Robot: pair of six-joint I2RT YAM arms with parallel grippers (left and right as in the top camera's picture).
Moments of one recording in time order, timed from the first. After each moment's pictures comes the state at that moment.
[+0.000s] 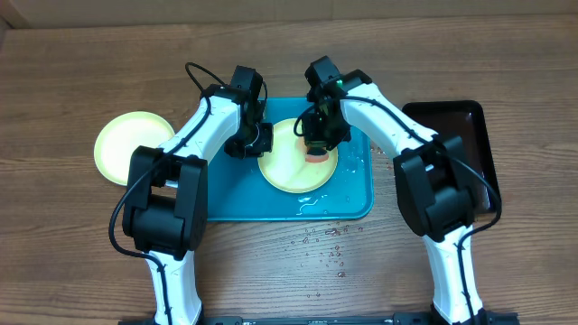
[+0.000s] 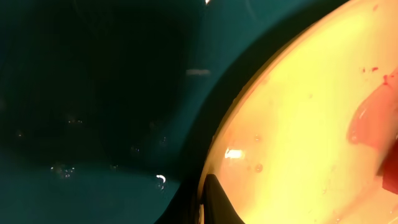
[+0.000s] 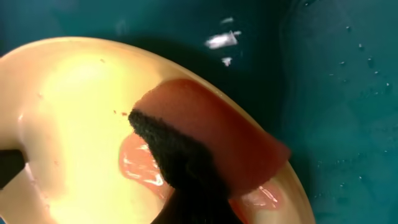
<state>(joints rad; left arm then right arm) -0.26 2.11 1.51 -0.88 0.15 -0.23 0.47 2.29 1.80 -0.93 -0.22 0.38</state>
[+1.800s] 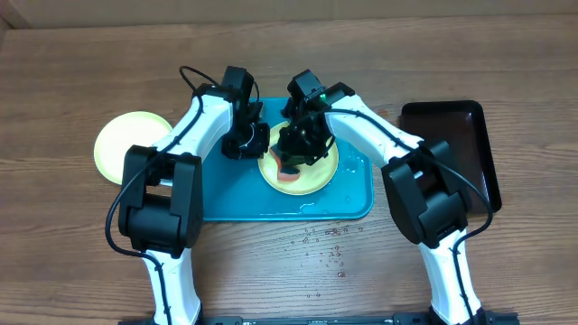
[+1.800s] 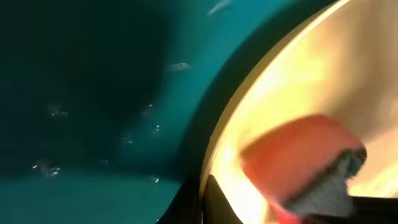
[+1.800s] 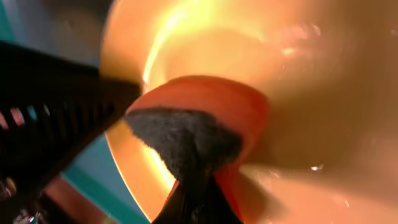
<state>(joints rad) -0.22 2.11 1.51 -0.91 0.25 -0.18 0.54 2.28 1.77 -0.93 -0.52 0.36</state>
